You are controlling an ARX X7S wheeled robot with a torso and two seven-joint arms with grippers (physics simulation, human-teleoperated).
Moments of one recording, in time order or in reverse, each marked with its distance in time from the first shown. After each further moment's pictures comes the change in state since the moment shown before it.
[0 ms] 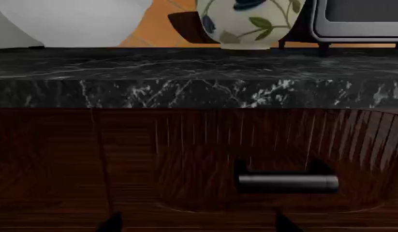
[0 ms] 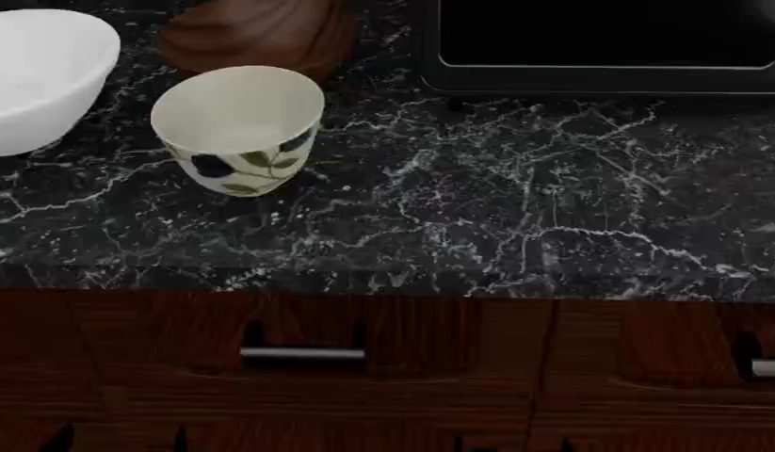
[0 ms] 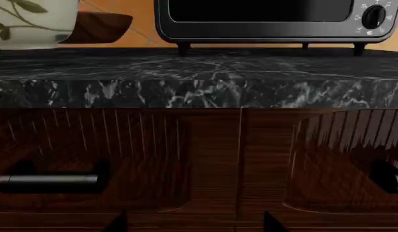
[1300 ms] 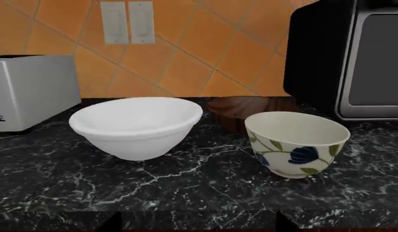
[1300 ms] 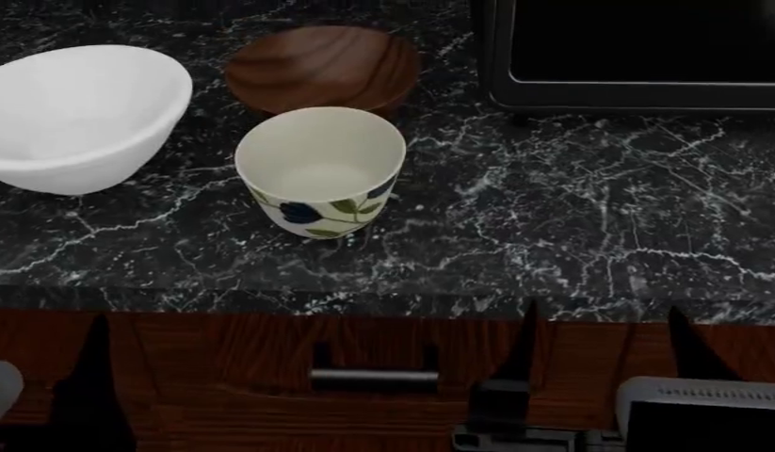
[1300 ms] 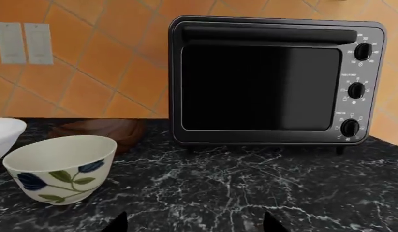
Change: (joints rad) left arm -0.192 -0.172 -0.037 0.883 -0.301 -1.022 -0.195; right arm 0.165 0.185 0.069 -0.861 0.249 0.891 0.169
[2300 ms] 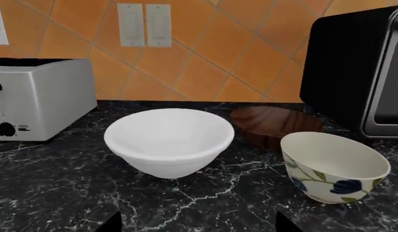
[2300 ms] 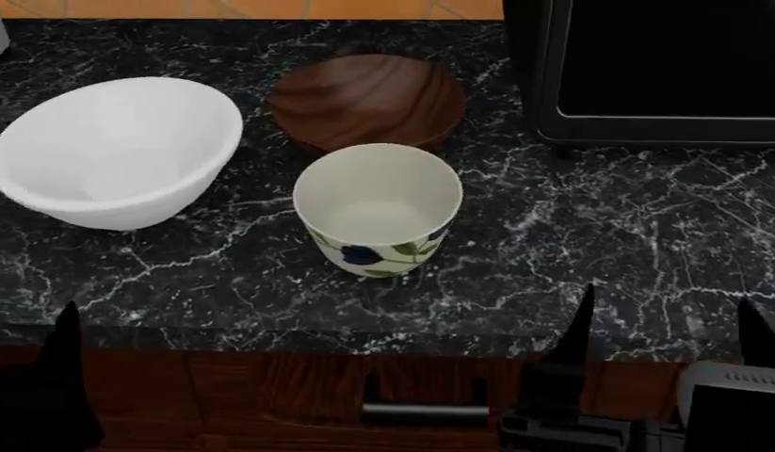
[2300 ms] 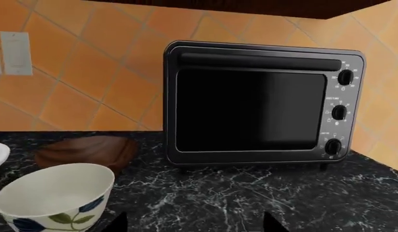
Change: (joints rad) left arm -0.103 -0.014 -0.161 0.094 -0.175 -0.251 -0.013; right arm 0.068 0.042 0.093 -0.103 0.069 0.184 0.062
